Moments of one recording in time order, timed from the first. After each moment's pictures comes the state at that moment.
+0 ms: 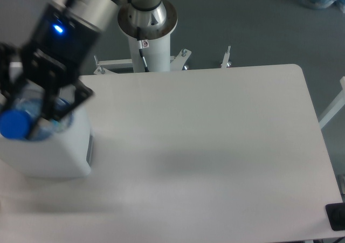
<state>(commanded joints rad) 2.18 -1.73 -1.29 -0.93 0.82 0.23</state>
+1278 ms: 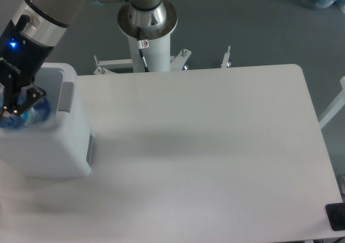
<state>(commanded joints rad) 2.13 -1.68 -1.53 -0.87 0.82 0.31</state>
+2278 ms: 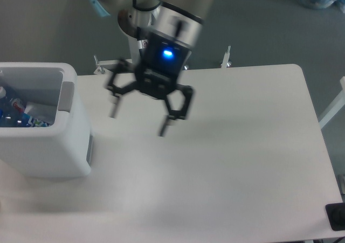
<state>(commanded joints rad) 2.64 -1.71 -1.66 -0.87 0.83 0.54</state>
